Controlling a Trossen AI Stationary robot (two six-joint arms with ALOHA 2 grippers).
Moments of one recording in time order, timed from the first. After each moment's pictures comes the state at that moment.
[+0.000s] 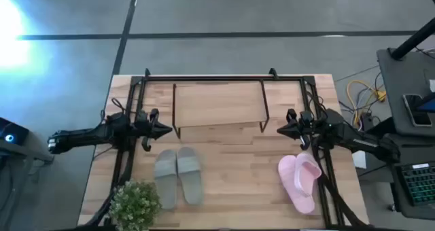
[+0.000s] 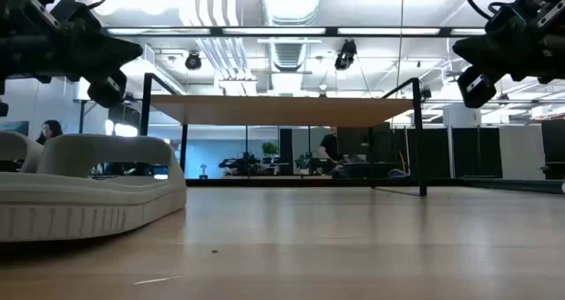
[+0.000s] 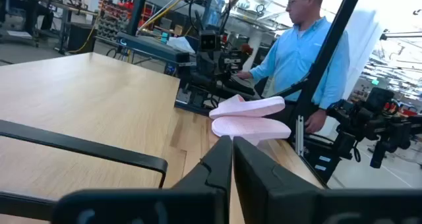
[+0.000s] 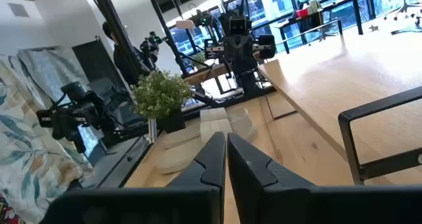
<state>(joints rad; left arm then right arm) 0.14 0.10 0.01 0.12 0.15 -0.33 -0.30 0.01 0.01 0.07 -0.44 0.40</state>
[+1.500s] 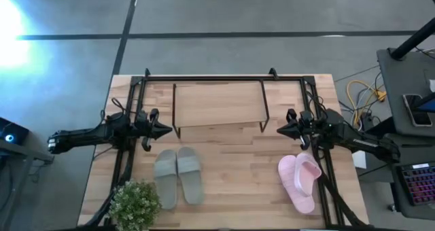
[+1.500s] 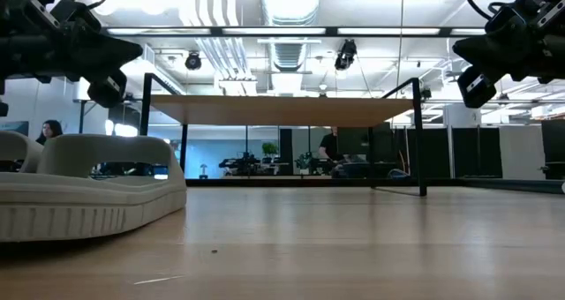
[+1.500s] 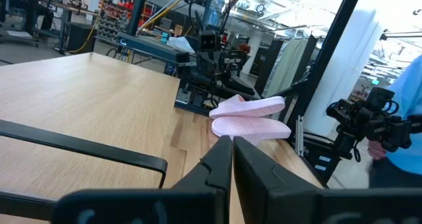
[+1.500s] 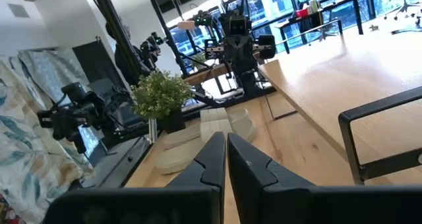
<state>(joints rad) 0.14 0.10 0.01 0.12 0.15 -0.33 -0.30 0.01 0.01 0.08 -0.44 0.42</state>
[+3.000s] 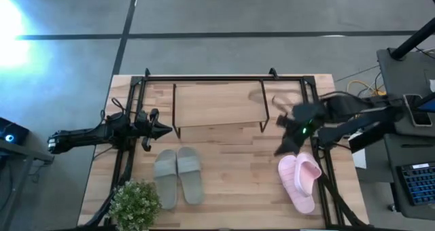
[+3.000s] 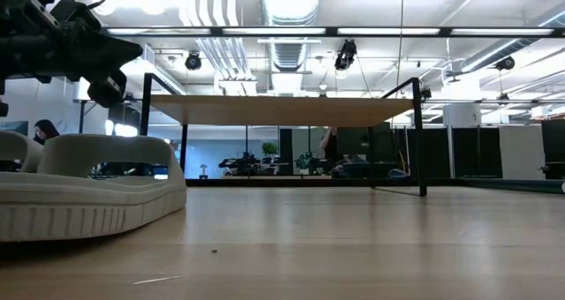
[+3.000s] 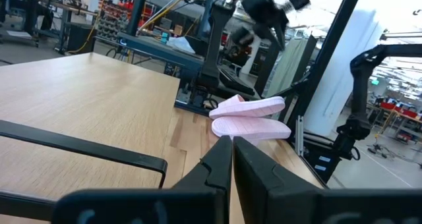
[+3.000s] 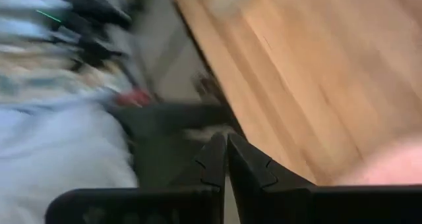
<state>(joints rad) 0.14 0.10 0.01 0.12 0.15 -0.33 0.26 1.10 1.23 -0.92 -0.37 1.11</state>
